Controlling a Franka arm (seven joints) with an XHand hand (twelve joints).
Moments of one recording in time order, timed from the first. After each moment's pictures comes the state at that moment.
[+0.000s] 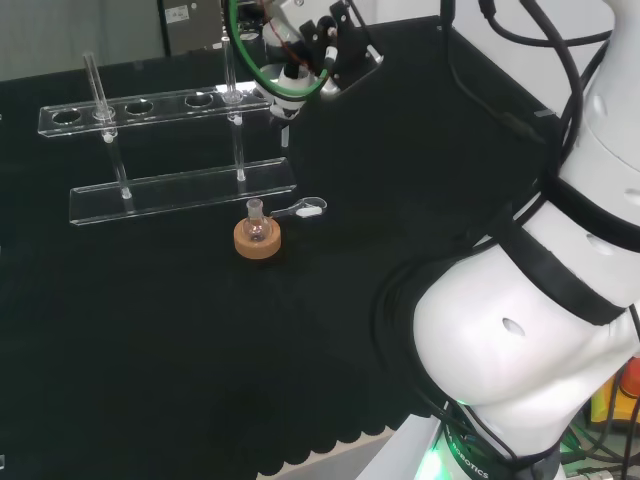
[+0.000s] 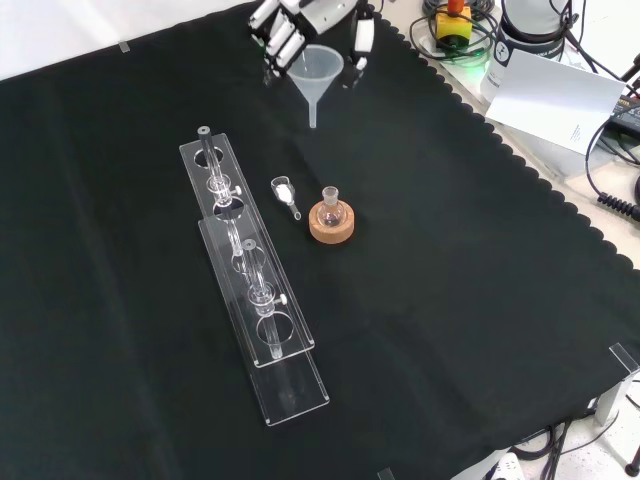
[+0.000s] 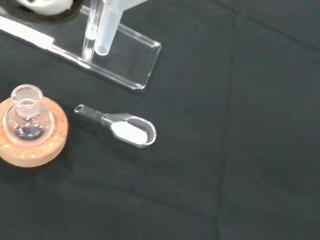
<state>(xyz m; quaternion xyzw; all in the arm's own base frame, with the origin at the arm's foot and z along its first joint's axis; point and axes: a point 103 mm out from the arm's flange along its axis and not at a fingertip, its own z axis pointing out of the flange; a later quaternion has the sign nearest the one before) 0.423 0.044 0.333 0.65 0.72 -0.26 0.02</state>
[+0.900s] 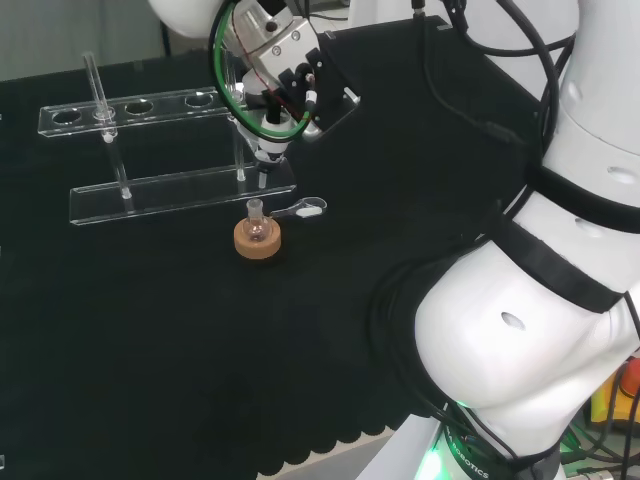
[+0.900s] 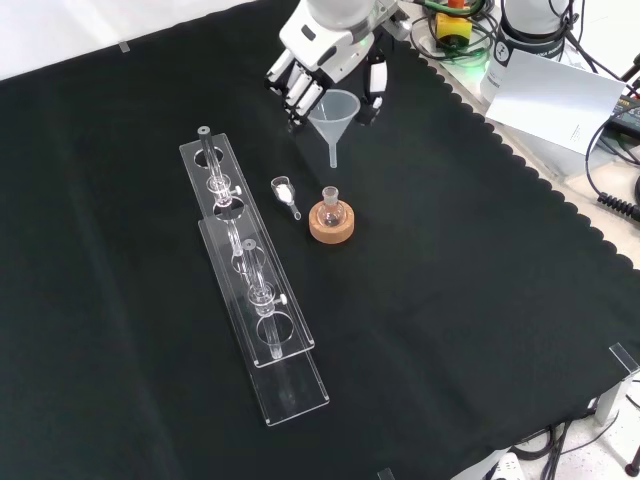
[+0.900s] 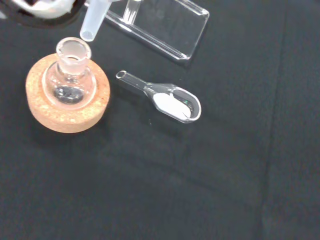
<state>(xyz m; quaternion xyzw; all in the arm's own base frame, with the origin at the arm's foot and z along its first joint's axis) 0.419 0.072 0.283 0.61 0.74 -0.28 0.01</state>
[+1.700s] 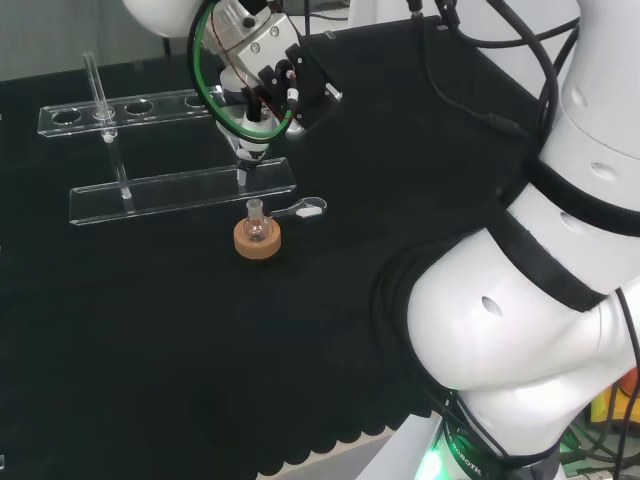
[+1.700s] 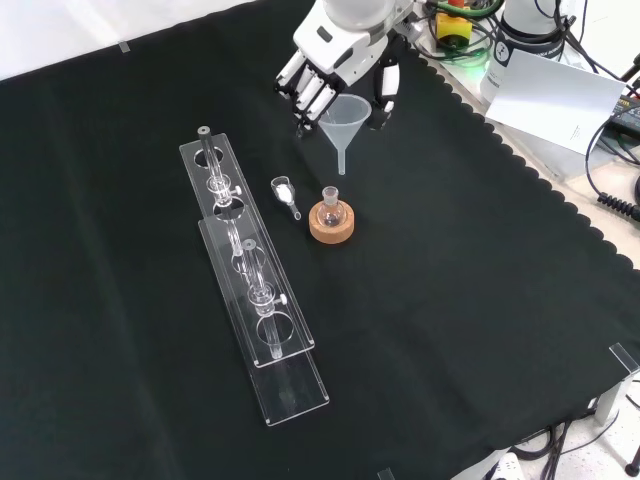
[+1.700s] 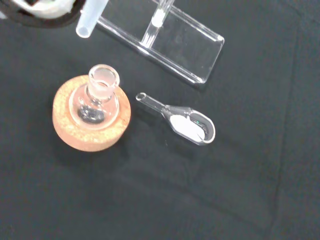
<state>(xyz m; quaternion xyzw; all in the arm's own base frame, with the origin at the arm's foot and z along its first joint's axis) 0.419 0.095 0.293 0.60 0.75 -0.28 0.03</state>
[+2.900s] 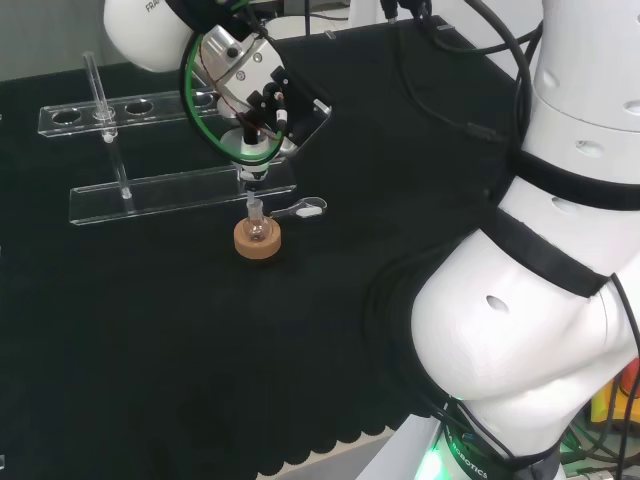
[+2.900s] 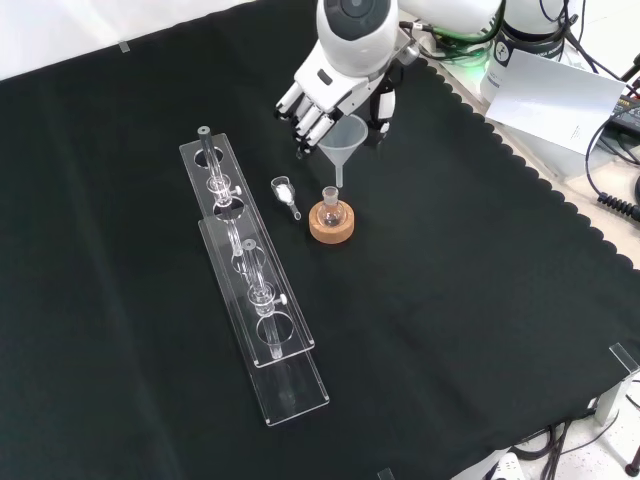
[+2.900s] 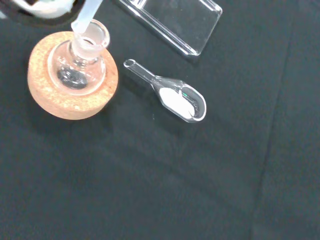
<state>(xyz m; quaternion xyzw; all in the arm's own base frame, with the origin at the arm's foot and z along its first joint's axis) 0.425 0.102 0.264 0.59 0.74 -0.34 0.05</state>
